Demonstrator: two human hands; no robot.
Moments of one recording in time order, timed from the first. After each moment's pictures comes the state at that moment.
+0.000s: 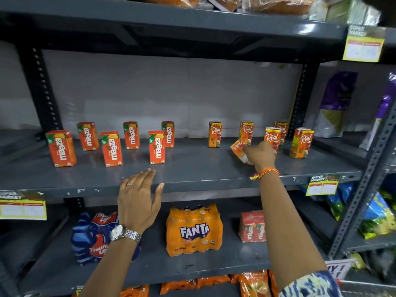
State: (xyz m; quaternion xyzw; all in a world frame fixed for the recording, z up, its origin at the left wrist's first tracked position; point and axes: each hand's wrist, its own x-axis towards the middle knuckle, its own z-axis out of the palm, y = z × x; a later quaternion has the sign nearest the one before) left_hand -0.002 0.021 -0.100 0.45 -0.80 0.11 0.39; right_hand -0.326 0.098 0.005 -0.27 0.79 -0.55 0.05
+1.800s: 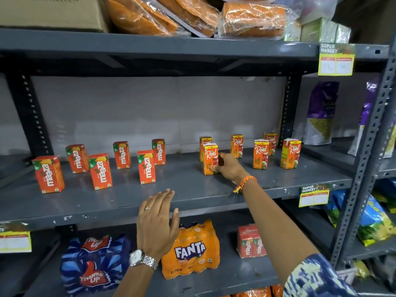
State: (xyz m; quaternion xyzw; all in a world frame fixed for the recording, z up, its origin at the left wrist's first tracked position) left_hand -0.056 0.050 -0.106 0.38 -0.83 0.08 0.40; right_hand -0.322 0.053 0.001 -0.49 0.74 -0.44 0.17
